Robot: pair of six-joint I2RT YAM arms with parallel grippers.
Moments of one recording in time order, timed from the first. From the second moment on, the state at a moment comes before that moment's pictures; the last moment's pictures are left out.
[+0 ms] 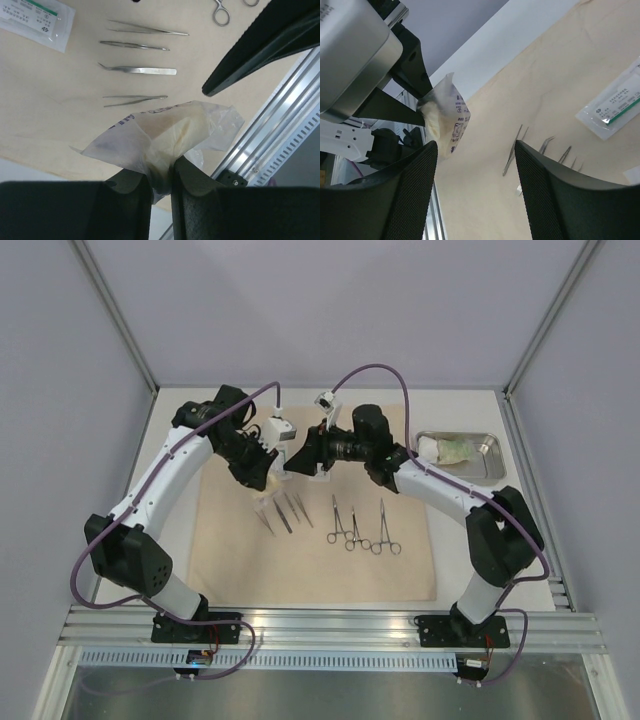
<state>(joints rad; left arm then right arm) -0.36 1.56 1.58 -1.26 0.41 0.53 0.63 1.70 1.23 0.23 -0.68 0.48</state>
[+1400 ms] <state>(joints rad) -0.36 1.55 1.63 -1.24 0.34 0.47 0.60 1.83 1.21 0.41 -0.74 0.72</state>
